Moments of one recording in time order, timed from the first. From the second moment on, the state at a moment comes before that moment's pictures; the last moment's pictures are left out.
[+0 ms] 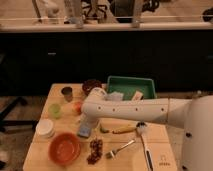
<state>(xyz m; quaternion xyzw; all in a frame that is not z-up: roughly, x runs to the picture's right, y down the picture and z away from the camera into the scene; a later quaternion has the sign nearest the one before) -0.105 0.207 0.779 -0.21 -0.27 -0.47 0.82</state>
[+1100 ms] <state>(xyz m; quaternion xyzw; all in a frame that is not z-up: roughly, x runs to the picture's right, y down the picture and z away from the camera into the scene) -0.117 0.209 0.806 -0.21 -0.27 -0.50 0.80</state>
